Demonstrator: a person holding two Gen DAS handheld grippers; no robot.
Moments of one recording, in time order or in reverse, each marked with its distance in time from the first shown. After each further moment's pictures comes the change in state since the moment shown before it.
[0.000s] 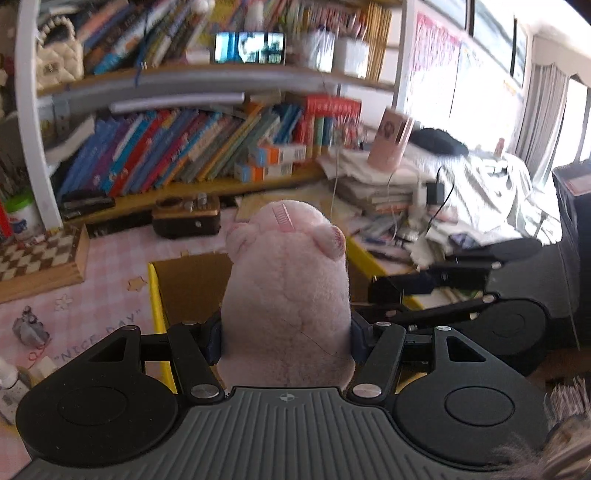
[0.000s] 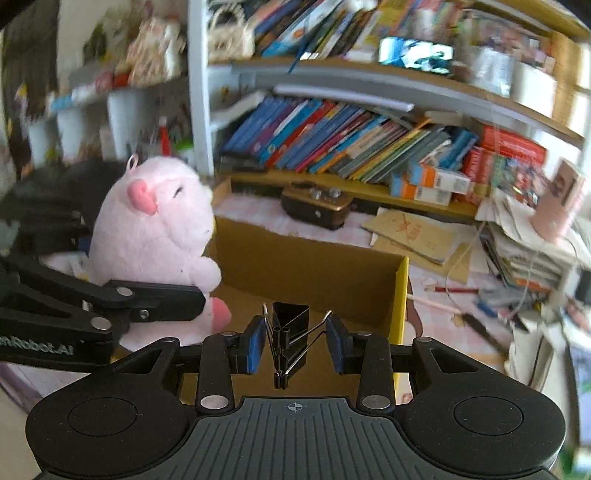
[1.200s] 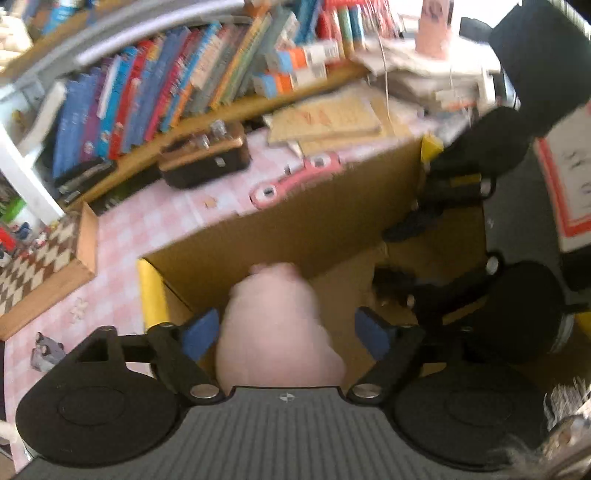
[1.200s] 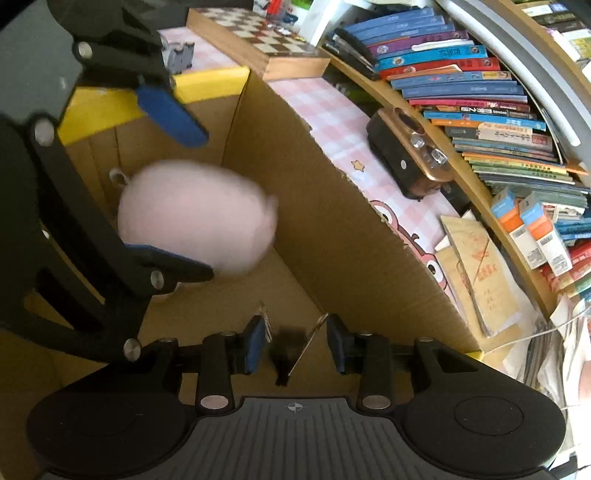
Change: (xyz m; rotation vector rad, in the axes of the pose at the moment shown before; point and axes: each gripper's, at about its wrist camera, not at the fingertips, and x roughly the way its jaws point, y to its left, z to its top) left arm 0.112 0.016 0.022 0.161 0.256 0.177; right arm 0.124 0.007 0.018 -0.553 0.284 0.108
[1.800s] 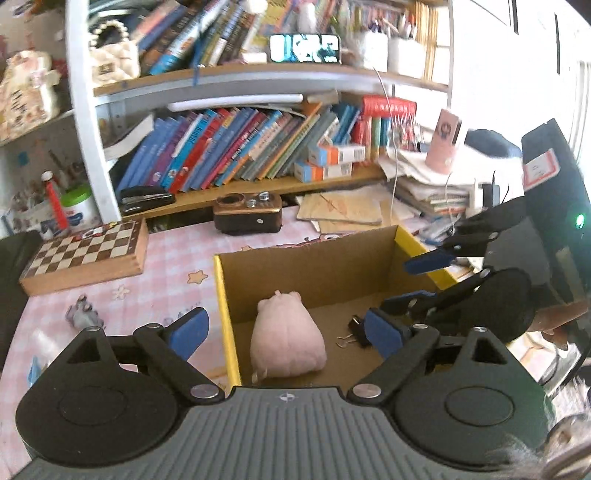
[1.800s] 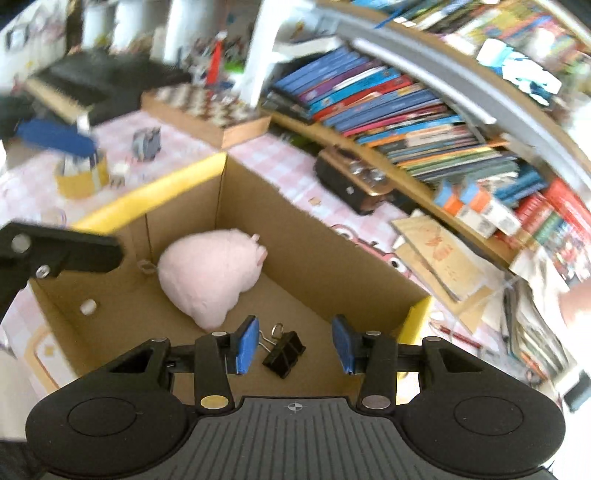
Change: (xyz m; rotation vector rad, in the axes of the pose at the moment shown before) left arm -0.122 0.007 -0.066 -0.228 -0.275 0.019; right arm -0.092 0.017 -0.023 0.307 -0.175 -0.101
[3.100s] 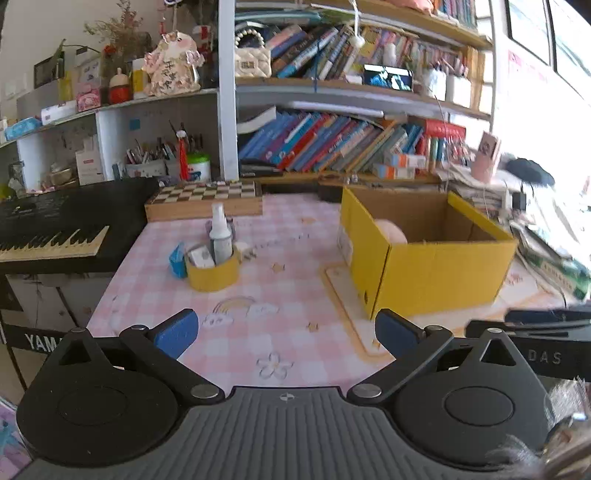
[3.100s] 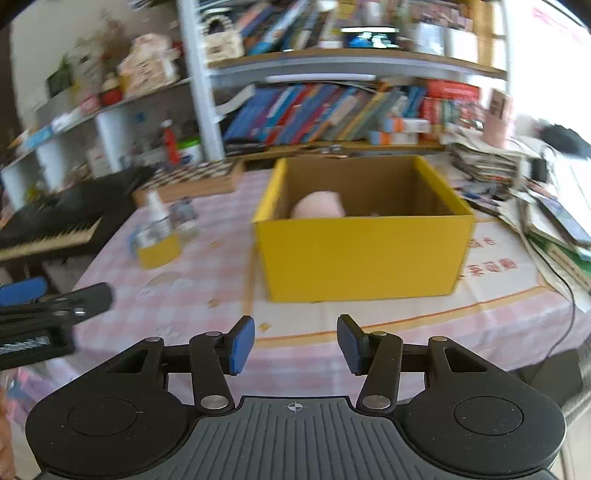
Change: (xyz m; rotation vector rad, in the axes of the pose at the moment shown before) left arm -0.173 0.098 -0.157 -0.104 -0.064 0.159; right arm -0.129 0.218 -0.074 0.549 -0.121 -0.114
